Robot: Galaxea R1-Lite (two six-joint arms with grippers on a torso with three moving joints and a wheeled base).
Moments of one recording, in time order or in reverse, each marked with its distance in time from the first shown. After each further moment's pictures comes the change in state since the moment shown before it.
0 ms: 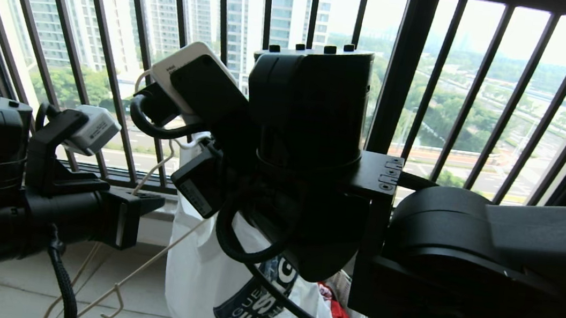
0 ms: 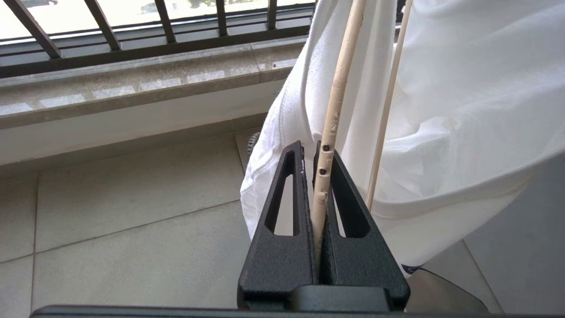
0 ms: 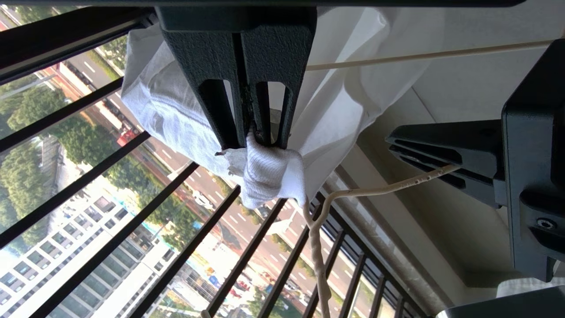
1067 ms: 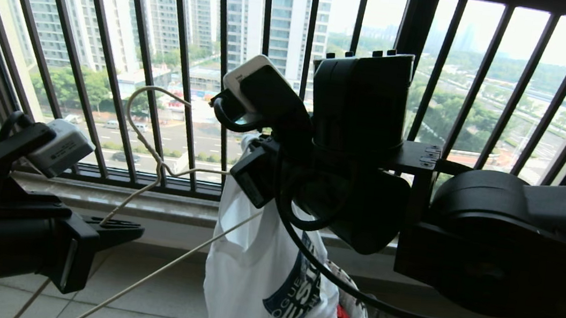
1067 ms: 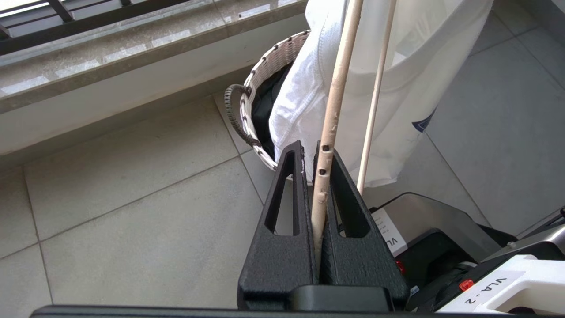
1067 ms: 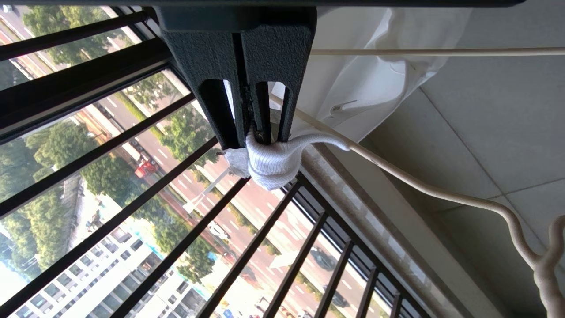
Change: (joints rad) left arm 0.039 -0.127 -0.029 0.278 -0.165 0.122; right arm -0.108 -0.058 0.074 0.055 0.016 -0.001
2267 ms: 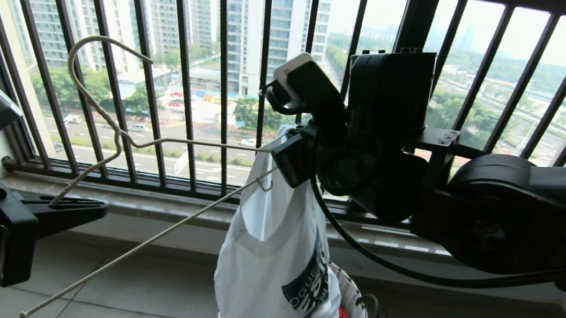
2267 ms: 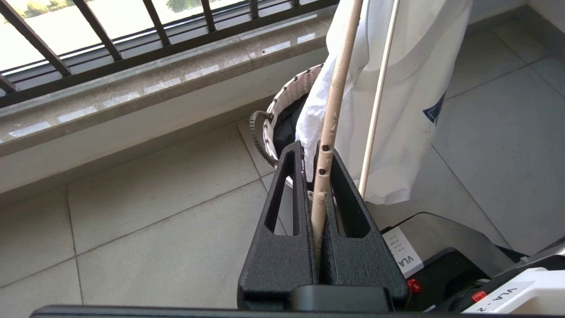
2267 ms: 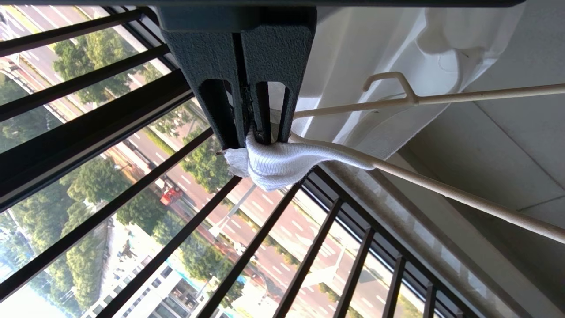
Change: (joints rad) left arm 0.060 -0.132 -0.059 0.089 -0.001 0.046; right arm -0.127 -0.007 0.005 0.004 -0.001 0.002
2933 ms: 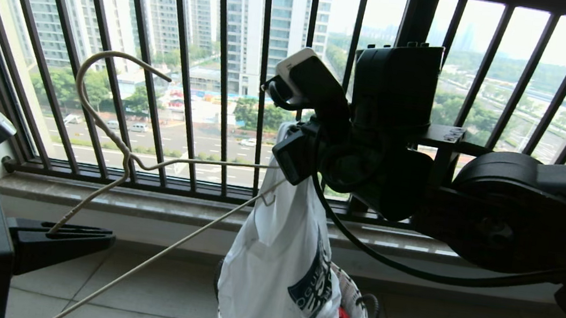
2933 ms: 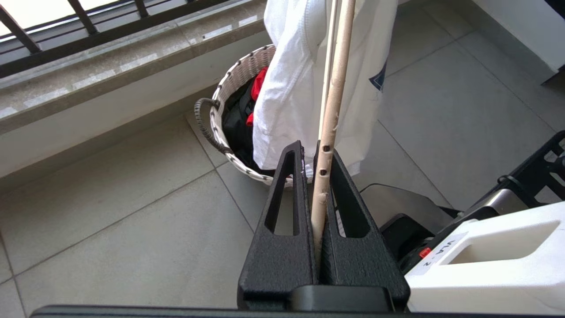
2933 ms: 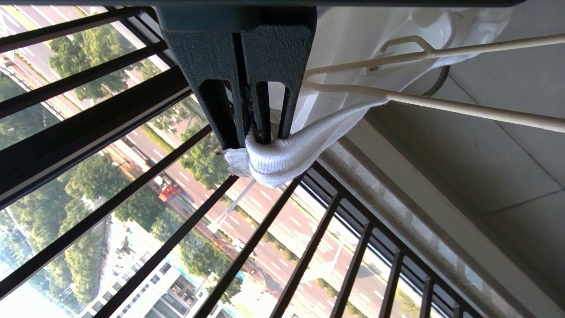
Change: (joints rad) left arm -0.001 -0.025 -0.001 0.077 -0.183 -0.006; right arm -0.001 -0.007 -0.004 -0.001 0.010 0.001
